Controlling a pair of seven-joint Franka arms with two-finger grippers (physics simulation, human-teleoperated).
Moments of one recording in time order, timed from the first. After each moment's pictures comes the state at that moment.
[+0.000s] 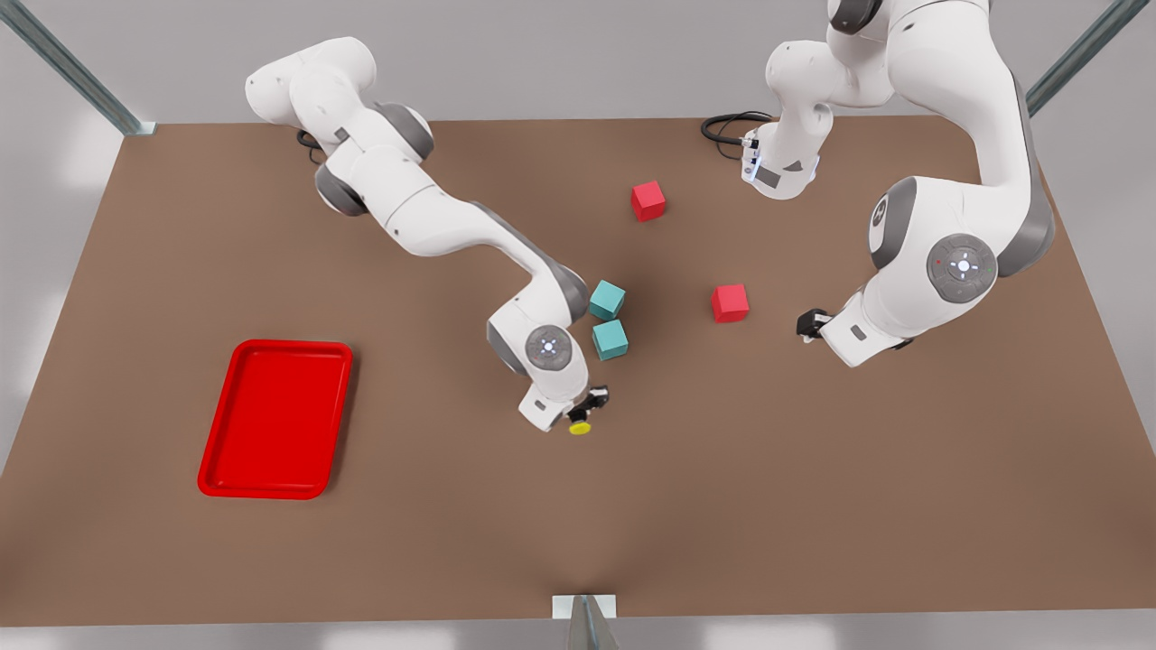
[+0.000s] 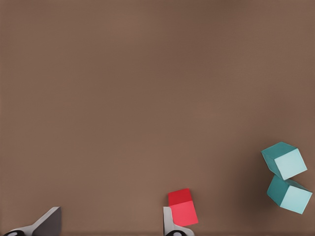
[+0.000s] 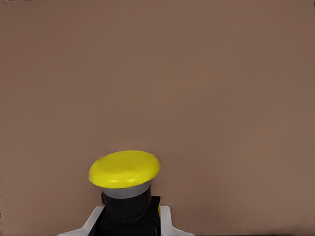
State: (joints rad) left arm -0.21 0.25 0.01 -1.49 0.01 1.60 -0.02; right arm 0.53 1.10 0.30 -0.85 -0.20 2.03 0.70
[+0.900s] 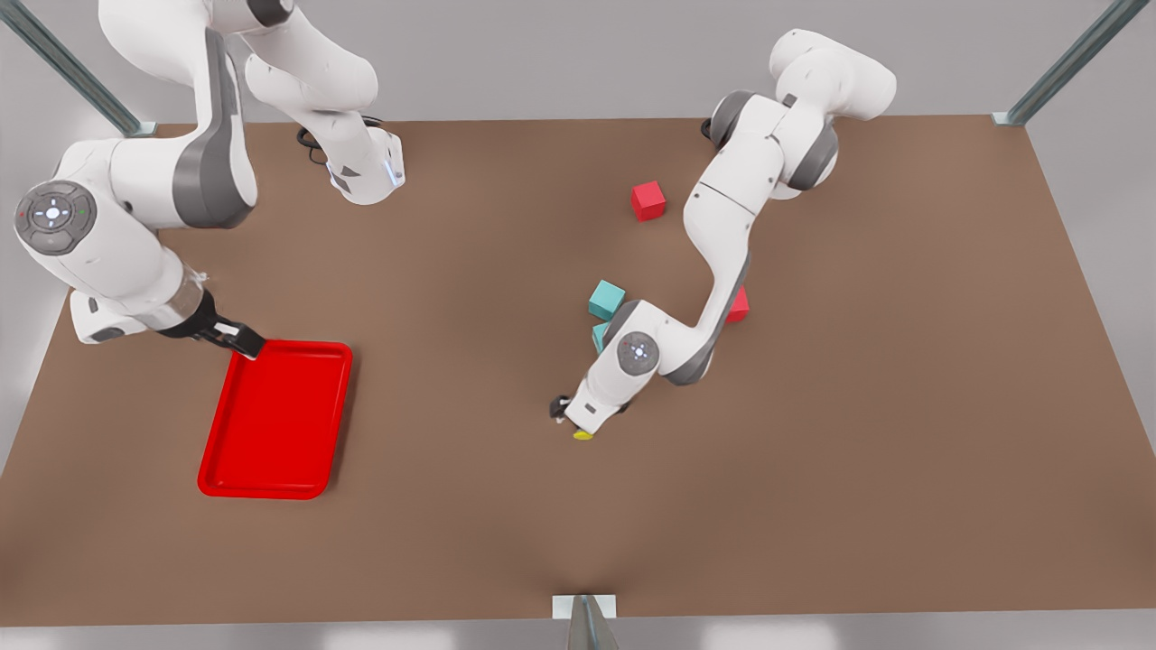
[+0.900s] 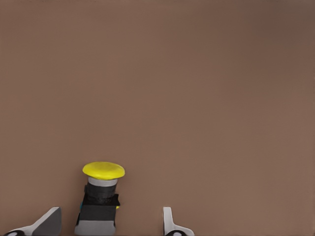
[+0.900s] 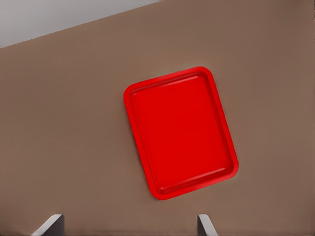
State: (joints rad) left arm -0.65 1.01 -0.01 -1.13 -0.21 2.37 -0.64; right arm -0.11 0.18 0.19 -1.45 -0.11 1.61 0.41
